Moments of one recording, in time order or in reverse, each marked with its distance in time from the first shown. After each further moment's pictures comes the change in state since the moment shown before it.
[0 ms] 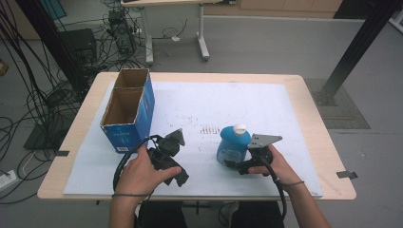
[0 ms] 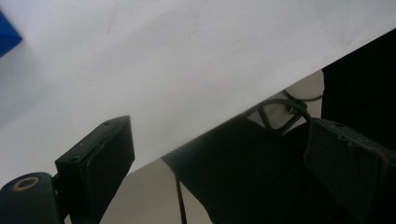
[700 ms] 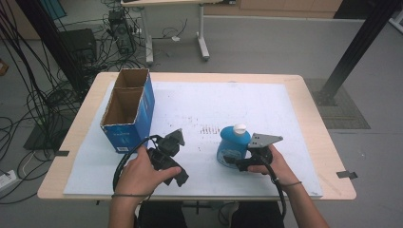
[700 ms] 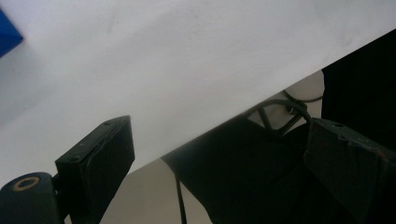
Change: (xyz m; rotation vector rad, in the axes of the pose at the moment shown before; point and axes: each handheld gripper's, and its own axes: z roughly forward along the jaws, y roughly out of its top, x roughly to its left) left arm 0.000 -0.001 0.000 -0.004 -0.001 -0.003; right arm -0.002 -0.002 0.003 -0.041 -0.009 -0.026
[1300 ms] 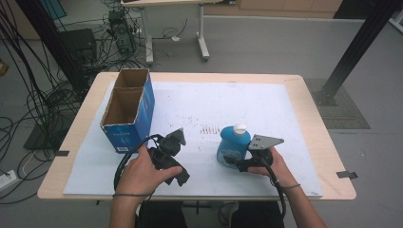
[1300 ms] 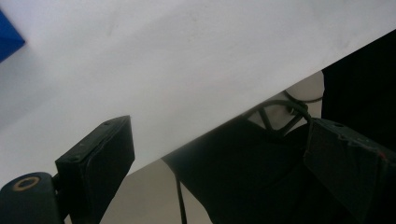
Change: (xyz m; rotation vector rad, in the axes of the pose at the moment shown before) left arm -0.002 0.002 -0.002 0.002 0.006 0.005; right arm 0.001 -0.004 0.000 -0.037 -0.004 -0.020
